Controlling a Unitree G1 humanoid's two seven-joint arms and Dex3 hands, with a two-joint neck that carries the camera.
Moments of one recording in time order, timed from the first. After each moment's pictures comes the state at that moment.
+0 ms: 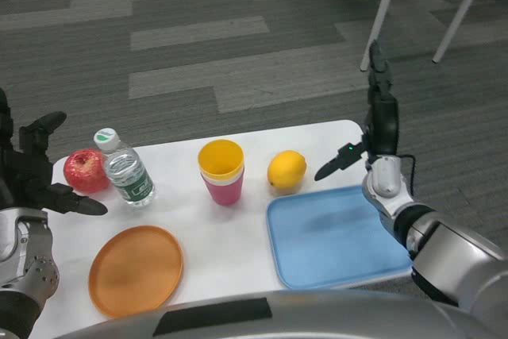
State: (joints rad) left arm -0.23 0.36 -0.11 0.65 -0.81 -0.78 -0.15; right arm -0.48 -0.44 0.65 1.11 0.51 -1.13 -0.52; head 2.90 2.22
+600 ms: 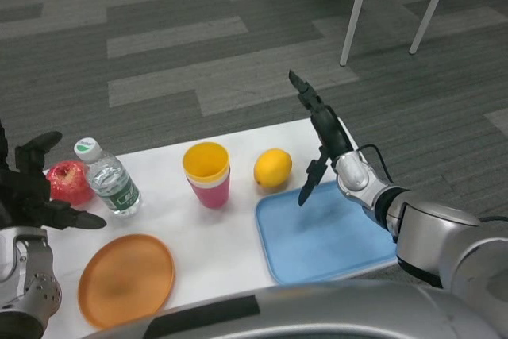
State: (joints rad) left arm -0.23 0.31 -0.13 0.67 -0.81 -0.77 -0.16; right arm -0.56 -0.44 0.93 1.20 0.51 -0.96 -0.42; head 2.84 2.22
